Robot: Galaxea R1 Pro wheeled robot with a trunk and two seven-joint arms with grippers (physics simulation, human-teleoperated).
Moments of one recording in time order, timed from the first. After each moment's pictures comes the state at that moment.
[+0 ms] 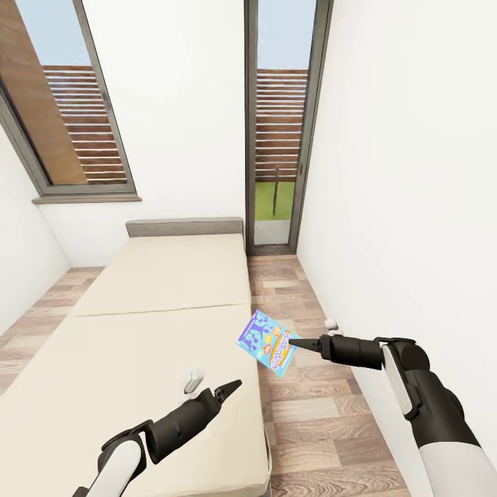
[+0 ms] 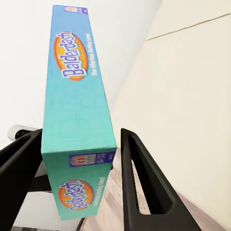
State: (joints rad) left arm -0.10 0.08 -0.27 -1.60 1.18 0.61 0.04; right arm -0.56 -0.13 -0.10 -1.24 -0.16 1.02 1.18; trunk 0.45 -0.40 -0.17
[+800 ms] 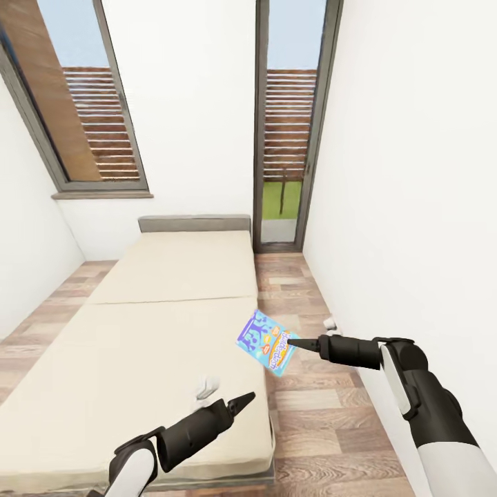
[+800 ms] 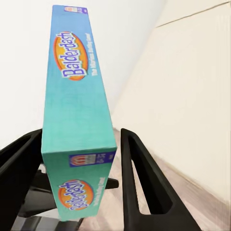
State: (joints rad) left arm -0.11 0.08 -0.35 -1.58 1.07 0.60 -0.02; right arm -0.56 -0.13 -0.10 -1.24 -0.16 1.02 1.18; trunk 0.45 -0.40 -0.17
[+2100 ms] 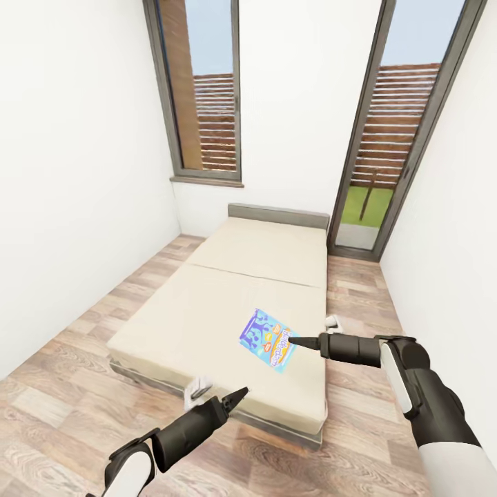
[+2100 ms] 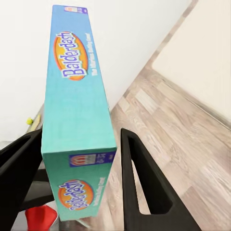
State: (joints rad) left arm -0.10 0.09 -0.35 -1.57 1.07 0.51 -0.02; right arm -0.56 -0.13 -0.10 -1.27 -0.15 1.01 1.13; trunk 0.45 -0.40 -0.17
